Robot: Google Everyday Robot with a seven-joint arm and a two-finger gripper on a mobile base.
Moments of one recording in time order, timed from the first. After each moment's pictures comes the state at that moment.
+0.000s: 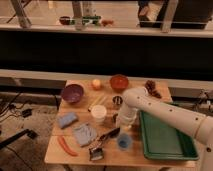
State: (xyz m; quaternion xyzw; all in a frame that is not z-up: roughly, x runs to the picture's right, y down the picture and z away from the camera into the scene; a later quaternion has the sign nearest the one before) arm 0.090 0.224 0.817 -0.39 -0.18 -0.13 0.89
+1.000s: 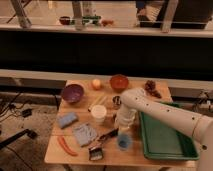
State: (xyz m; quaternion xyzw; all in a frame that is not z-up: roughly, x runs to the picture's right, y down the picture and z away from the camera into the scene) arm 0.083 0.231 0.822 -0.40 -0.19 -0.15 0.89
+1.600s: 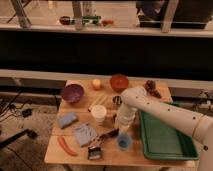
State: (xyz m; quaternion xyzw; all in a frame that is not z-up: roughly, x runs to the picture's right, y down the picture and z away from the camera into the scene) arm 0.083 0.217 0.815 -0.39 -0.20 -0.14 0.89
